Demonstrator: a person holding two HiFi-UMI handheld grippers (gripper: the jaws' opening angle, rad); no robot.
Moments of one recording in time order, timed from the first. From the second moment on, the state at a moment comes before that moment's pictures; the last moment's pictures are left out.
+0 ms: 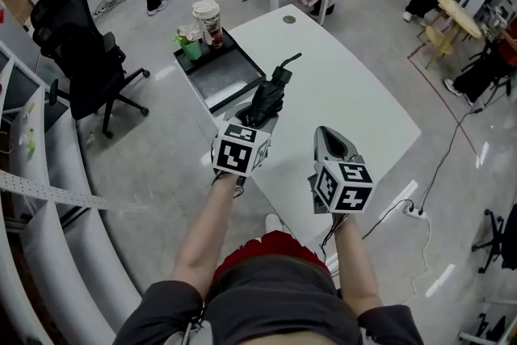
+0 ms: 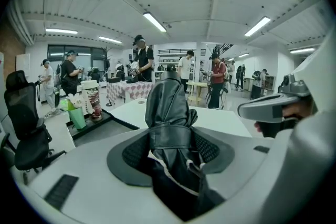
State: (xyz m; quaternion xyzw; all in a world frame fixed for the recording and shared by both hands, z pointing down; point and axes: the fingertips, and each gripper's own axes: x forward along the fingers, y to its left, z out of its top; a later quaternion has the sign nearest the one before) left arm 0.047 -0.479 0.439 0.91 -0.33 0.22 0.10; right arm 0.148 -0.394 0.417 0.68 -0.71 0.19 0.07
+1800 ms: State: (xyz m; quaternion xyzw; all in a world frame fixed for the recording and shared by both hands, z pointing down) left arm -0.075 -0.379 0.364 0.90 -0.40 0.09 0.10; right arm 0.062 -0.339 0.383 0.64 -0.75 0.15 0.05
